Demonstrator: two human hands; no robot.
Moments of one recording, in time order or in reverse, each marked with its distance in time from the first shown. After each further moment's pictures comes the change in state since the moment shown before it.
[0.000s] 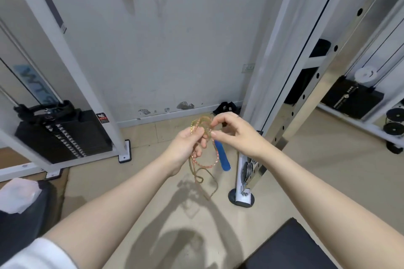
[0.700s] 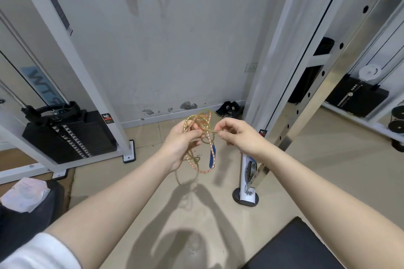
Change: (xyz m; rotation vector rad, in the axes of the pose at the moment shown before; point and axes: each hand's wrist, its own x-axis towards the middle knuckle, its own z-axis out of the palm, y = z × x) left_hand -0.001 0.004 -0.018 -0.111 0.127 -0.002; right_hand 0.001 -0.003 0.013 0.067 -0.003 0.150
